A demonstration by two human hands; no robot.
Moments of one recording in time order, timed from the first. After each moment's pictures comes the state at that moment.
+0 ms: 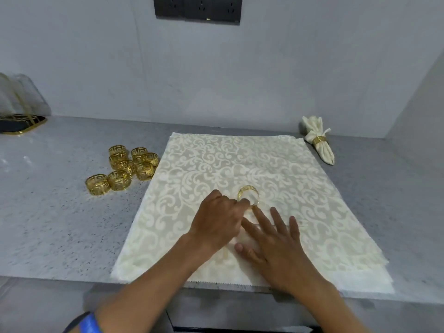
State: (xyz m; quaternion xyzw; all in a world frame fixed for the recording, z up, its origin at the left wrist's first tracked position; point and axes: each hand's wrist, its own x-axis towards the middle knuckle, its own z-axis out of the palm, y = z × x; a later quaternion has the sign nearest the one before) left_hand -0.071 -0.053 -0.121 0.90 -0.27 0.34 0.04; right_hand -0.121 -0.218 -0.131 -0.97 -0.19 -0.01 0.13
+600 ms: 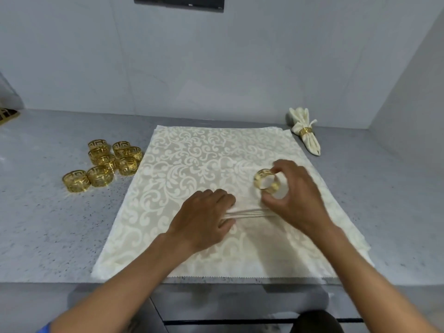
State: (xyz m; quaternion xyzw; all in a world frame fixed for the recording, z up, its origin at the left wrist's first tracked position) left_hand -0.082 -0.045 -0.121 0.93 -0.27 0.20 0.13; right_hand -0.062 -0.269 -0.084 -0.93 -0.12 -0.21 0.27
